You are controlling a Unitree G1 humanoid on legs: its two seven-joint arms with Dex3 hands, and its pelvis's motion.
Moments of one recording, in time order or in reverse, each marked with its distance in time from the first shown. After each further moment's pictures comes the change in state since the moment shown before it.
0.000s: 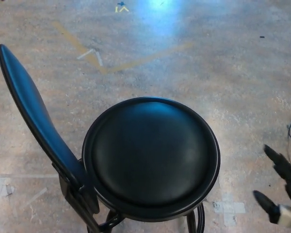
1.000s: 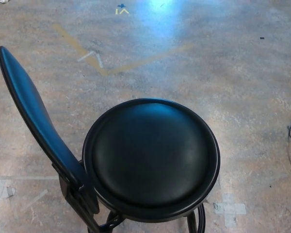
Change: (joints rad) left_arm 0.014 -0.007 -0.027 0.000 0.002 -0.002 0.002; right_arm 0.048 0.129 -0.111 0.405 0.092 0.414 -0.041
